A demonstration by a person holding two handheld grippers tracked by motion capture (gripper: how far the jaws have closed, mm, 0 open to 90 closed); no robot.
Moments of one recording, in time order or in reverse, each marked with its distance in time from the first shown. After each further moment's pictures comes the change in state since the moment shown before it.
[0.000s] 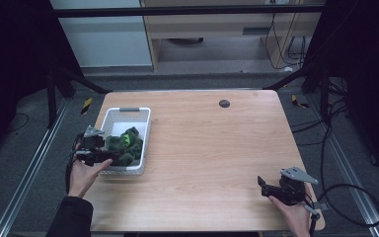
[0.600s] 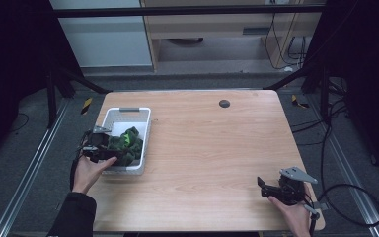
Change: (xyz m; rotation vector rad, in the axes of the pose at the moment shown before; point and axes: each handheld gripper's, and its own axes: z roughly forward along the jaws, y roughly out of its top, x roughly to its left) left arm 0.000 0.005 0.019 0.092 0.013 0.018; right arm 0.000 -0.001 0.001 0.015 0.013 0.006
